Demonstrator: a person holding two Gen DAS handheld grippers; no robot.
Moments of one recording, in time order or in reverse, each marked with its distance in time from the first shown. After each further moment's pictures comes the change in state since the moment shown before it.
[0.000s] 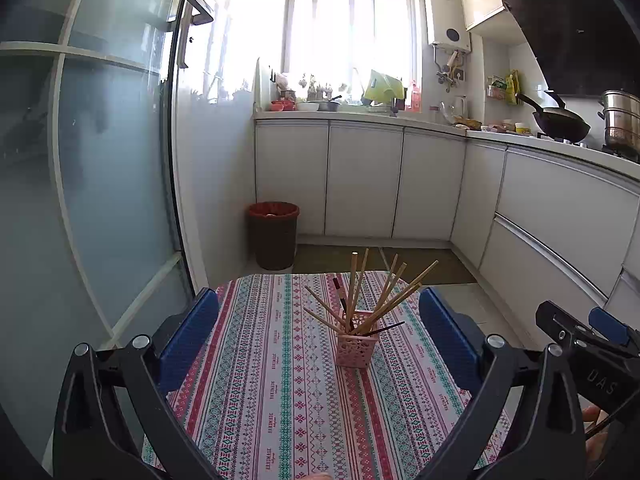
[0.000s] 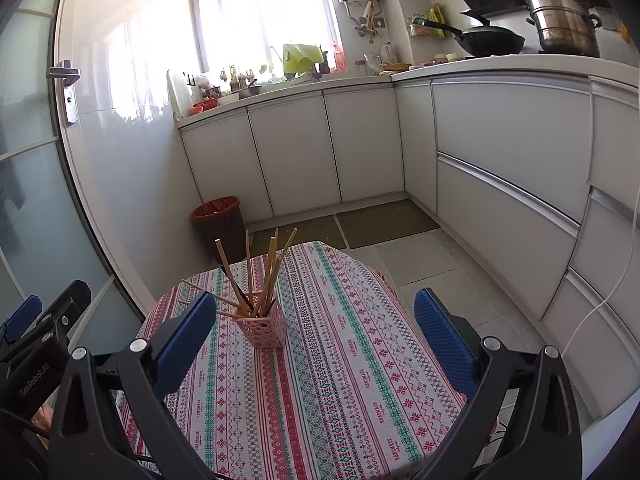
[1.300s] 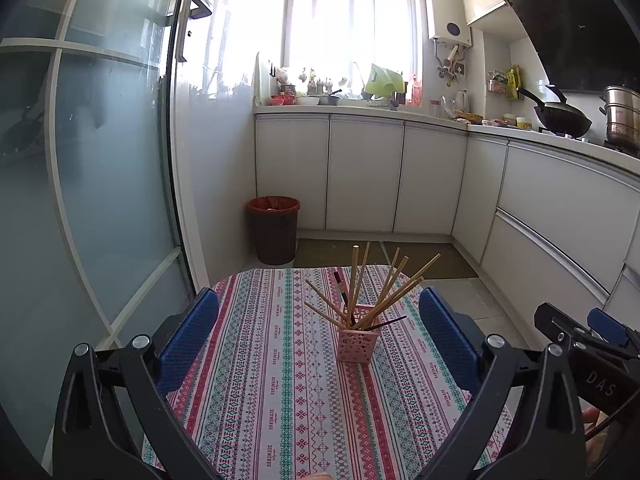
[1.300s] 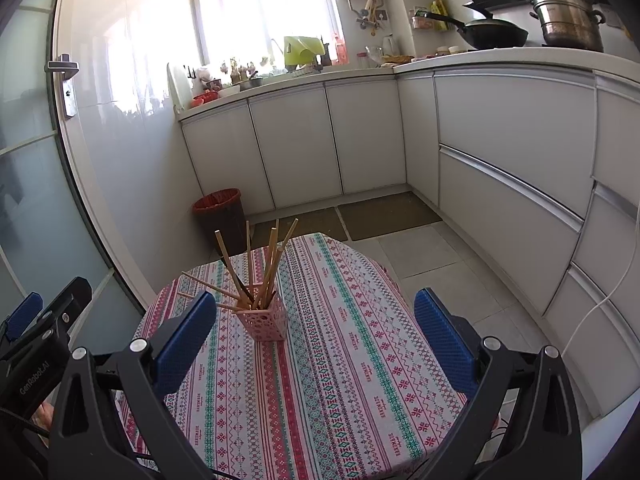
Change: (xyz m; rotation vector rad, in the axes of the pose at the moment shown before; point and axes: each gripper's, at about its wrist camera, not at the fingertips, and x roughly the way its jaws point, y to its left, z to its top) left arm 0.005 0.001 -0.003 0.001 0.021 0.004; right arm 0.006 -0.001 -0.003 0.002 0.030 0.004
